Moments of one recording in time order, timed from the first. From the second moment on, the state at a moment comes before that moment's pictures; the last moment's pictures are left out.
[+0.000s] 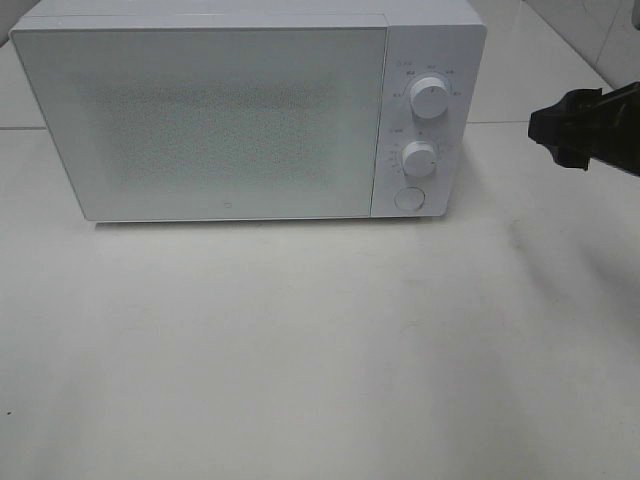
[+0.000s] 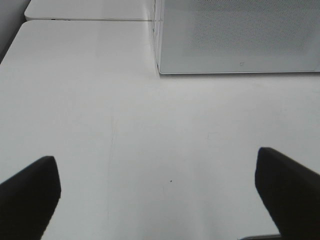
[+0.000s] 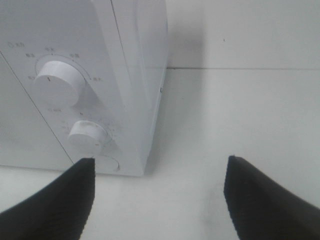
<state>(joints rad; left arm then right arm) -0.08 0.00 -0.50 0.01 1.04 0.00 0.14 1.24 -0.54 -0.12 -0.26 0.21</state>
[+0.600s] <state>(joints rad) -0.08 0.00 -0.50 0.01 1.04 0.00 0.51 1.44 -0.33 0.63 -0.93 -0.36</state>
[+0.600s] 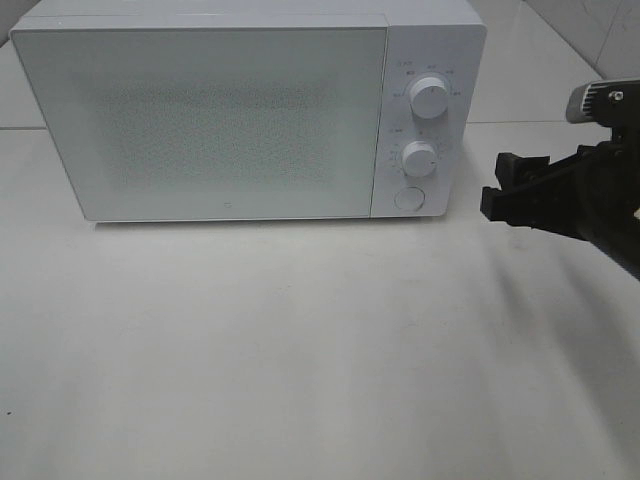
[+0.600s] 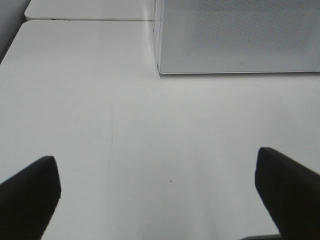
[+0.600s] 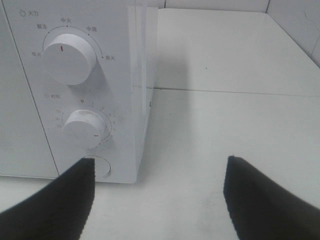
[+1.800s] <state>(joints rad) -0.08 0.00 -0.50 0.01 1.04 0.00 0.90 1.74 -0.42 0.97 -1.17 -0.36</state>
